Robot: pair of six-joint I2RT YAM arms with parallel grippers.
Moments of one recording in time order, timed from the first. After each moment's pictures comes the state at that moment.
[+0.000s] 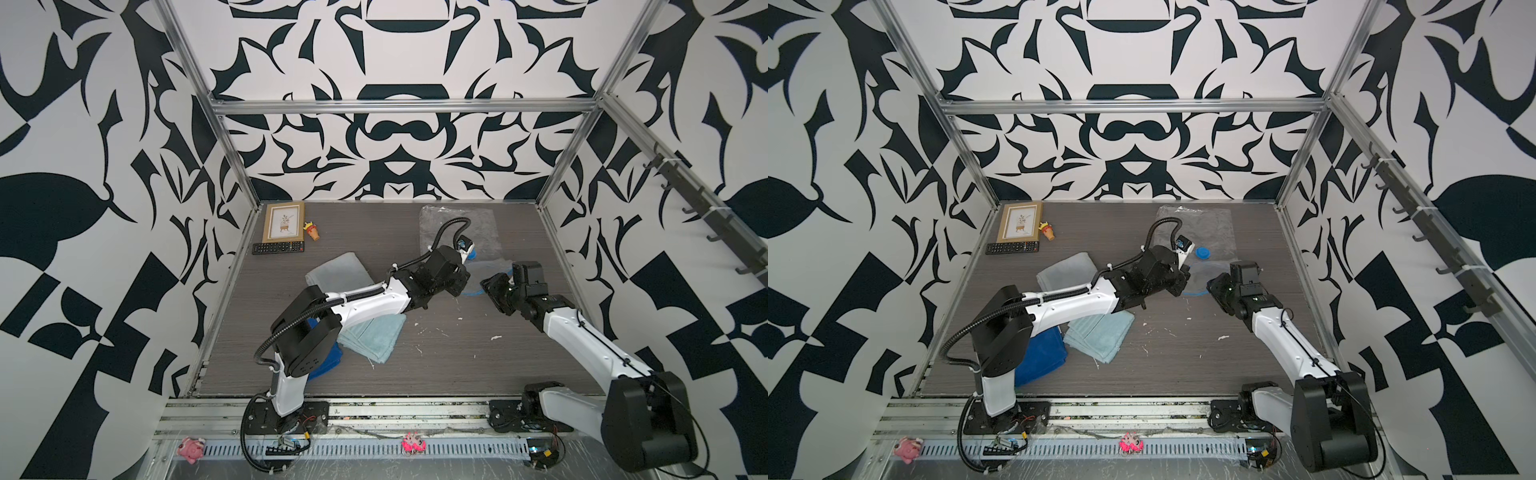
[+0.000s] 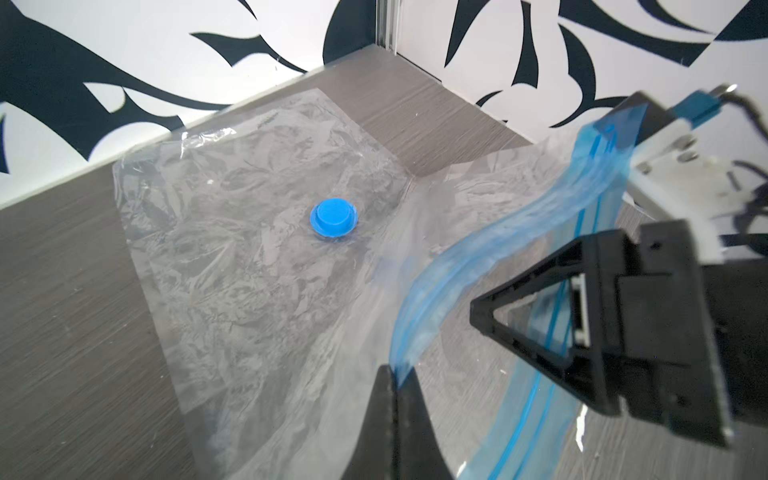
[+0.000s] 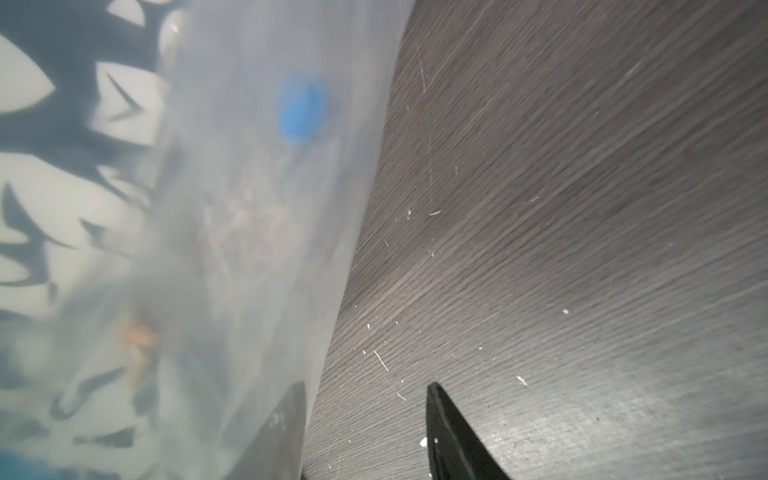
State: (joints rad) left arm -1.03 1.89 1.42 0.00 -0.14 -0.16; right arm 0.13 1.16 0.63 -0.29 -0.15 1.02
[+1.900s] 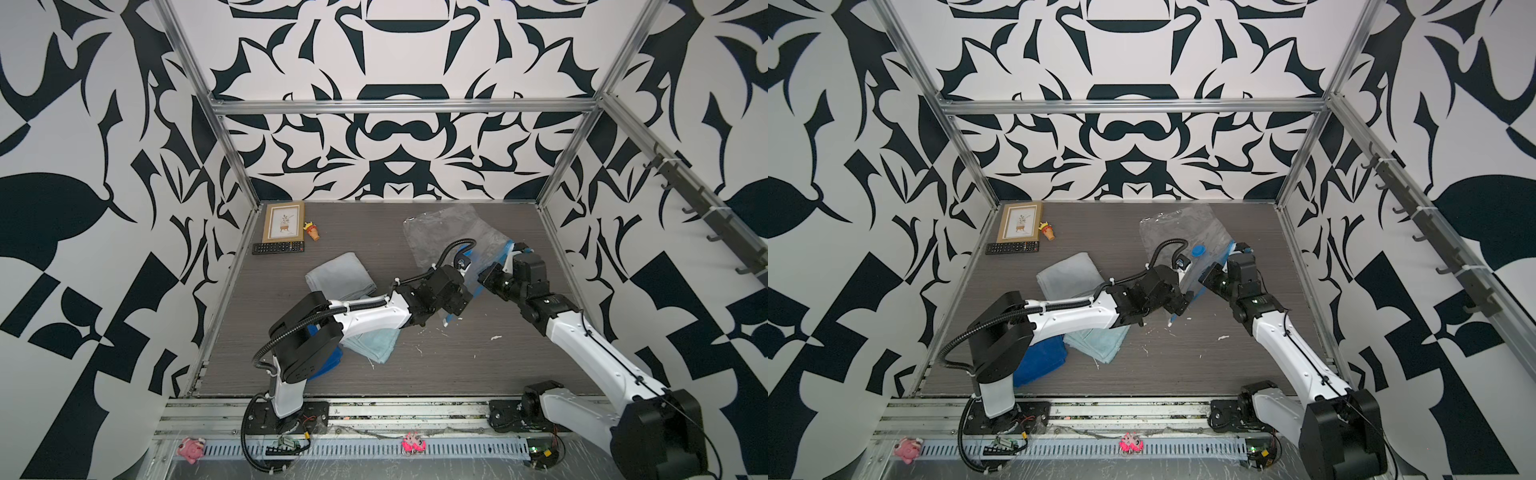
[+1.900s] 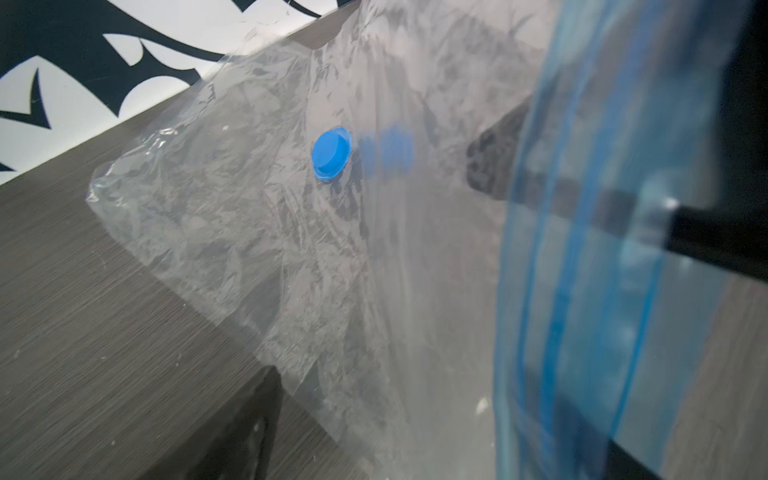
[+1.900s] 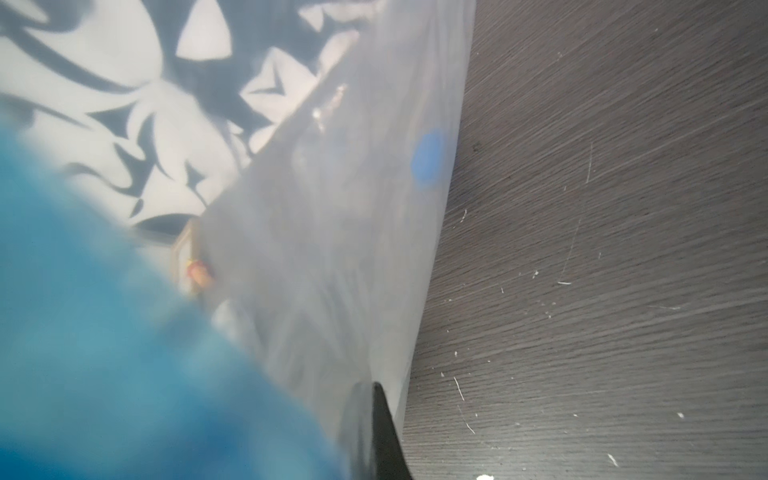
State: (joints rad) left arm -1.08 1.89 1.33 -0.06 -0.28 -0.16; right arm 0.20 1.06 0.67 -0.19 -0.18 0.81
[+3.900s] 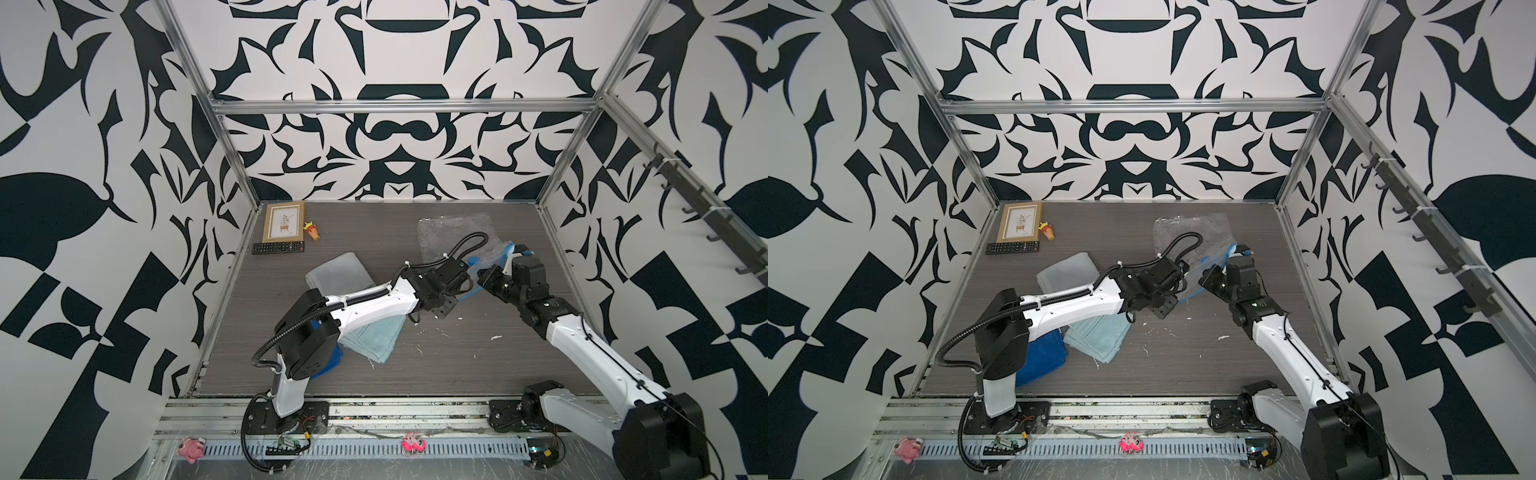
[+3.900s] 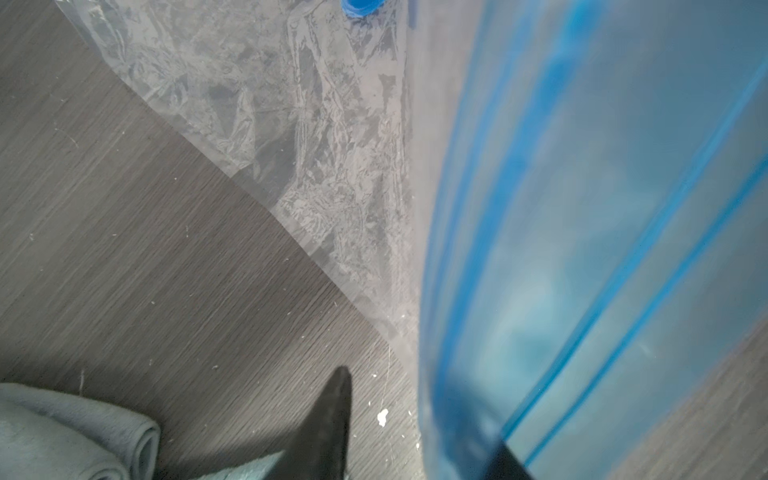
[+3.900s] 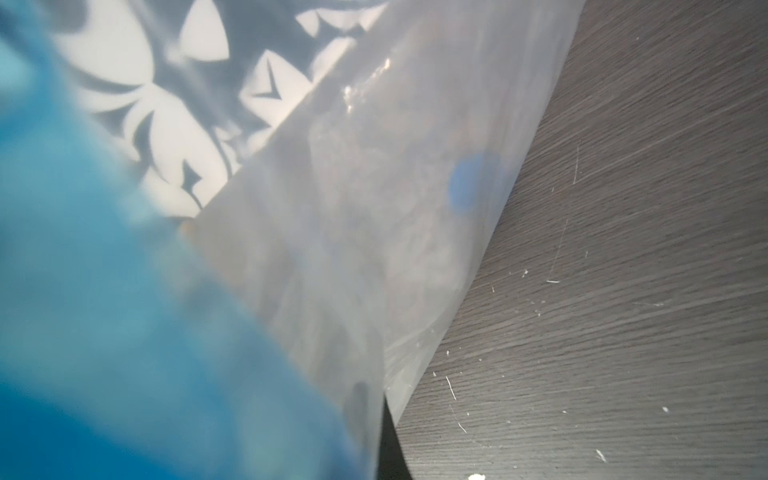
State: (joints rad) left arm -1.07 1.92 1.55 -0.64 -0.18 -0.14; right arm 0.21 1.06 0.65 -0.18 -0.13 0.81
